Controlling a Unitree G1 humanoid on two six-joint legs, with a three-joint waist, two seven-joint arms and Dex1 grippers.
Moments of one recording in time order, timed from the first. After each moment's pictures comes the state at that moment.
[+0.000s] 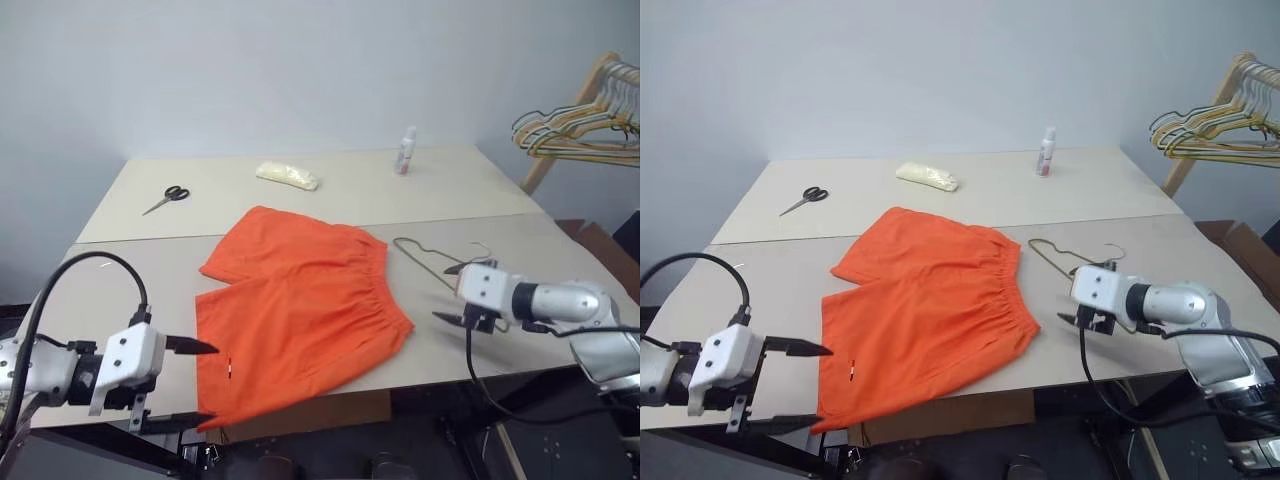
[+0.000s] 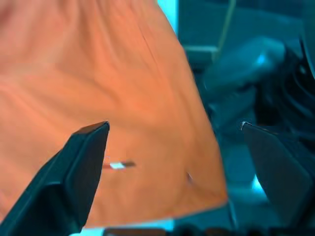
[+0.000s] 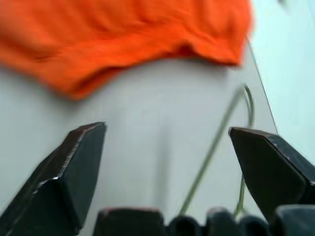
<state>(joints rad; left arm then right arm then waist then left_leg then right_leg) 0.31 1.00 0.36 -0.49 -0.51 0.27 -1.31 -0.27 -0.92 0.06 -0.01 0.02 0.20 0.94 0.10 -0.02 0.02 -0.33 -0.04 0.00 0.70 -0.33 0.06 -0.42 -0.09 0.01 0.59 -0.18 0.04</state>
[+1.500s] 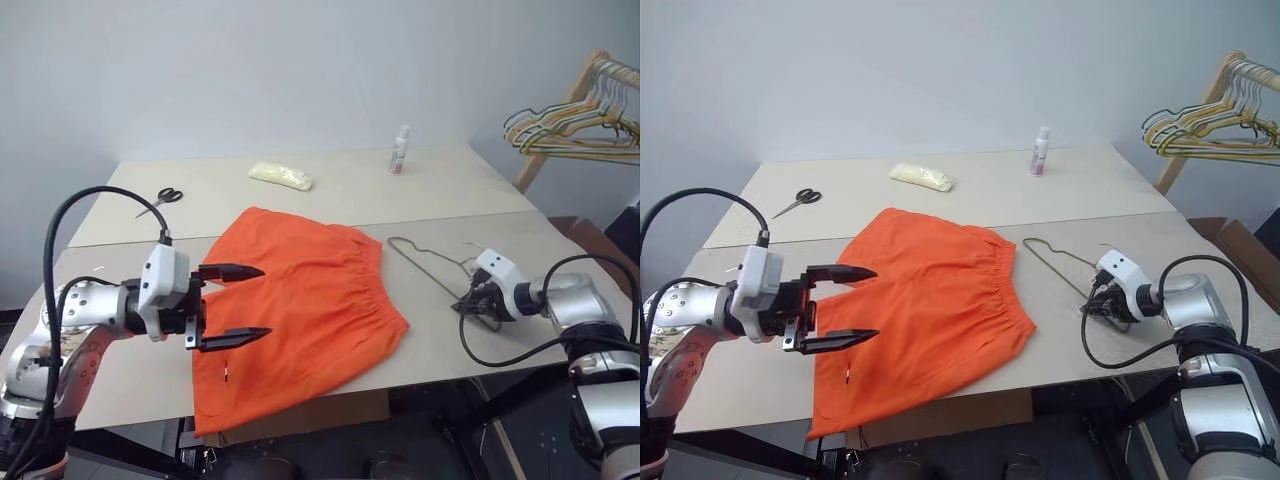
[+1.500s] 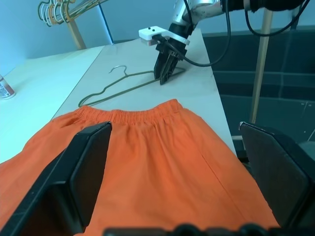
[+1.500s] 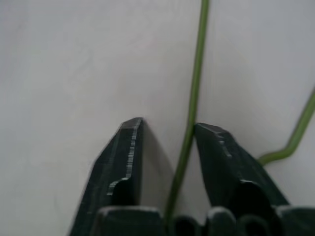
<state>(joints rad) -0.13 0.82 0.17 -0.38 -0.63 0.33 -1.22 -0.68 -0.76 0.16 0.82 -0.07 0.36 1.08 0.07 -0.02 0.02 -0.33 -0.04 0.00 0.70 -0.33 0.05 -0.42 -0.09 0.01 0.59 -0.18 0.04</state>
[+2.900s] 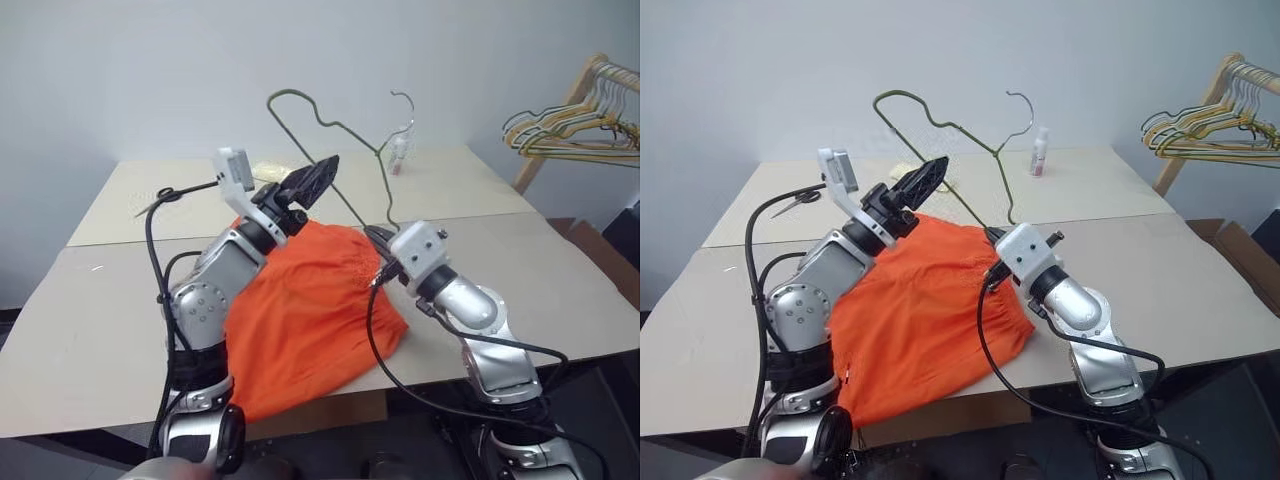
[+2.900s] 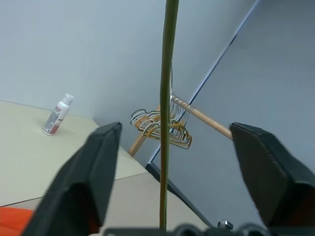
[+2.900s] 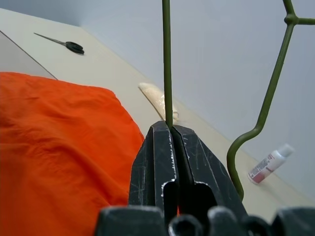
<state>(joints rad) -0.59 0.03 0.22 -0.25 -0.94 0.75 -0.16 -0.30 -0.35 0.15 -0.34 -0.08 0.26 0.43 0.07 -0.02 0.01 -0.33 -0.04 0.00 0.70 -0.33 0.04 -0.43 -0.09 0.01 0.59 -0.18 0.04</state>
